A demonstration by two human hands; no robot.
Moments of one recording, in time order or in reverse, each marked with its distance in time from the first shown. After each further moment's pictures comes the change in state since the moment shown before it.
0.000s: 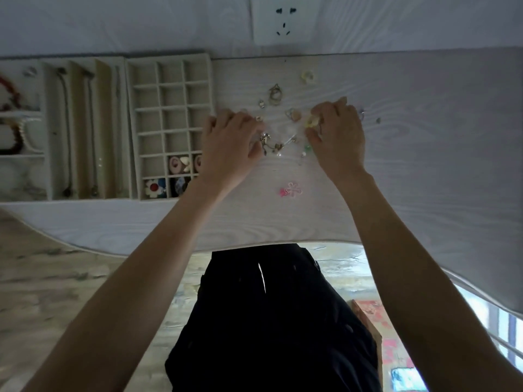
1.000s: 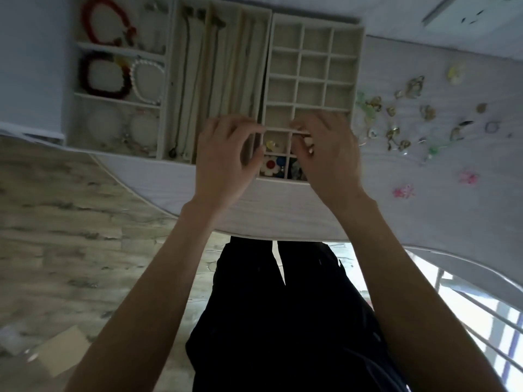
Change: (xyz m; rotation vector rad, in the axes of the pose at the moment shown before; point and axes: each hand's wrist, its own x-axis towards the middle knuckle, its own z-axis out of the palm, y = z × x) left_hand -0.117 -0.151 -0.046 -0.326 0.180 -0.254; right_hand -0.039 -0.208 0.067 0.116 -0.006 -0.275
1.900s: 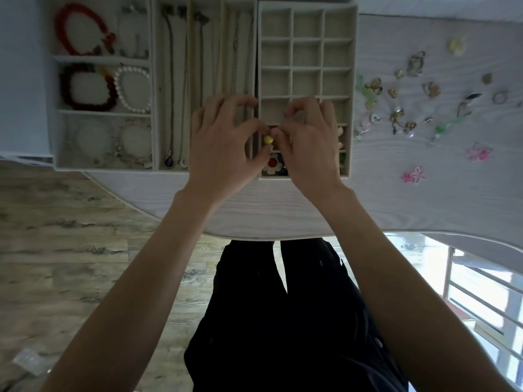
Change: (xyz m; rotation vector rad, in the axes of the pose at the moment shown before) left_hand 0.022 -0.013 -0.002 0.142 -0.142 0.161; right_hand 0.003 -0.014 0.034 -0.114 -0.025 0.145
